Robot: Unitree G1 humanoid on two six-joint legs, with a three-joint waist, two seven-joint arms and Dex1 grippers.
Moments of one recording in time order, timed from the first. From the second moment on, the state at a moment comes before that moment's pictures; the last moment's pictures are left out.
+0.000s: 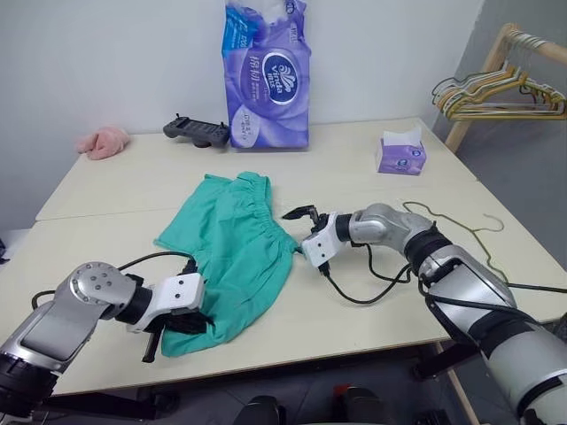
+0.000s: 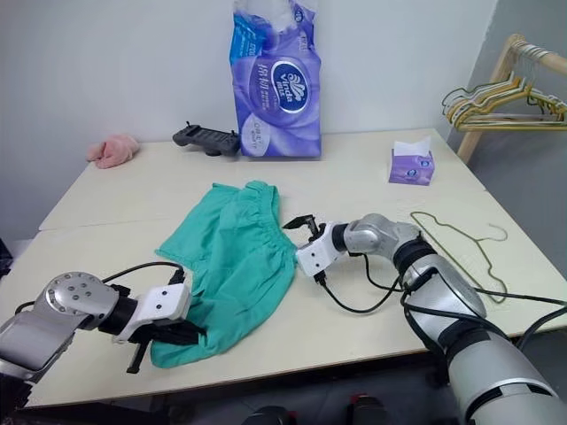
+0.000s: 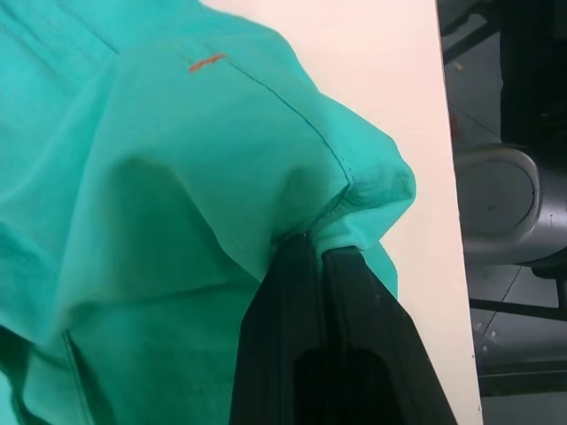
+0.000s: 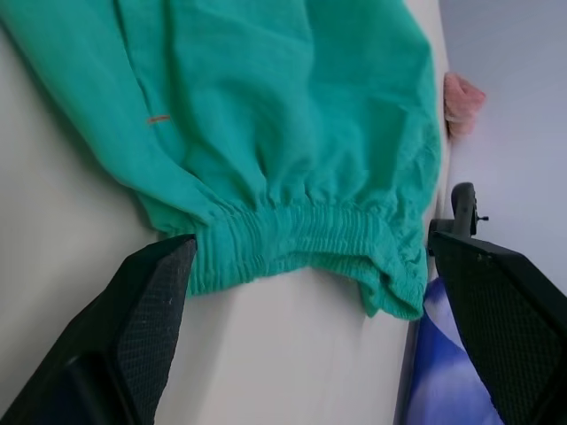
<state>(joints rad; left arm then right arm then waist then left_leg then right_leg) -0.08 1.10 -0.13 -0.16 -0.20 0.28 -1.36 -1.12 -0.26 0.68 1.22 -0.75 -0.94 0.31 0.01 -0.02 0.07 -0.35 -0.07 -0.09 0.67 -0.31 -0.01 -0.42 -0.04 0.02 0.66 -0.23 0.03</state>
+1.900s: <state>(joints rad) -0.13 1.00 -0.12 -0.08 -0.17 0.23 -1.29 -1.09 -0.39 0.68 1.21 -0.70 -1.08 0.39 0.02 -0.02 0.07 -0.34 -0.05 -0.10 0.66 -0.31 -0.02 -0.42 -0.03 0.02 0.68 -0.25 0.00</state>
